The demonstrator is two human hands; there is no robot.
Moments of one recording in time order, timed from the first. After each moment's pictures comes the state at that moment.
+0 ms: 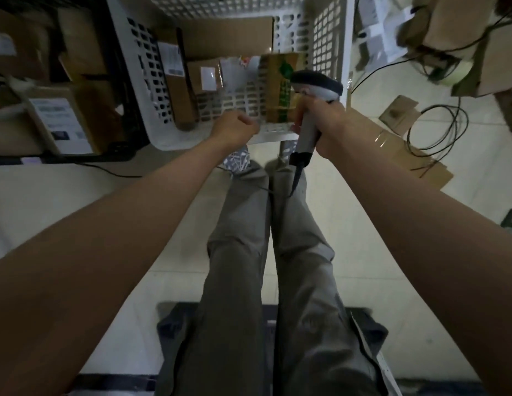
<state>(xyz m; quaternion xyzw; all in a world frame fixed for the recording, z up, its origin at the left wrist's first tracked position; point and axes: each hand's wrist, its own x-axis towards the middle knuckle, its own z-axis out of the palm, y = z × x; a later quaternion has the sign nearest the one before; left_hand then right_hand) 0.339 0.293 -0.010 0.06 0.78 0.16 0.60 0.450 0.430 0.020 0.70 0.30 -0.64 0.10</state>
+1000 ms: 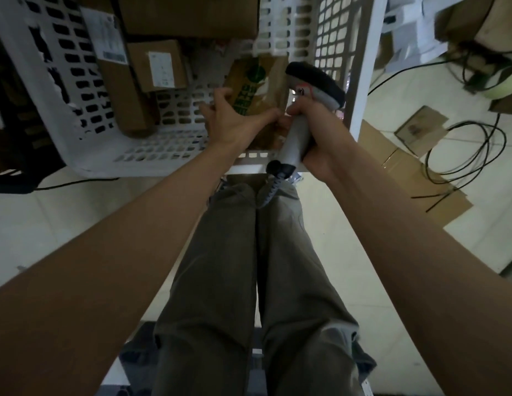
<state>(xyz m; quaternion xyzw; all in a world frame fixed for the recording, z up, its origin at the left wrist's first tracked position) 0.384 0.347 -0.194 -0.06 0.84 0.24 0.49 0.470 0.458 -0.141 0.67 0.17 -0.72 0.08</state>
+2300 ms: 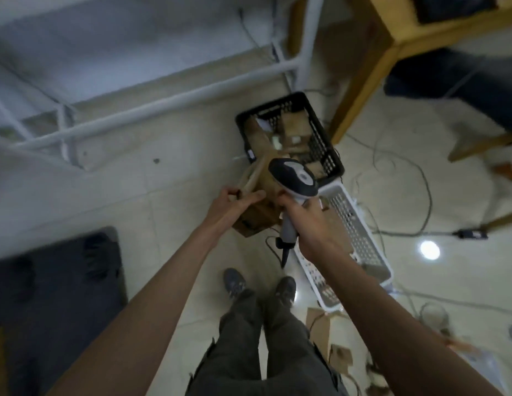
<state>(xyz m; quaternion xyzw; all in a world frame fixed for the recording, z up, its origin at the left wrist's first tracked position) 0.423 0.052 0.402 -0.41 0.67 0.60 0.17 0.375 0.216 0.448 0.14 0.69 -0.64 0.31</state>
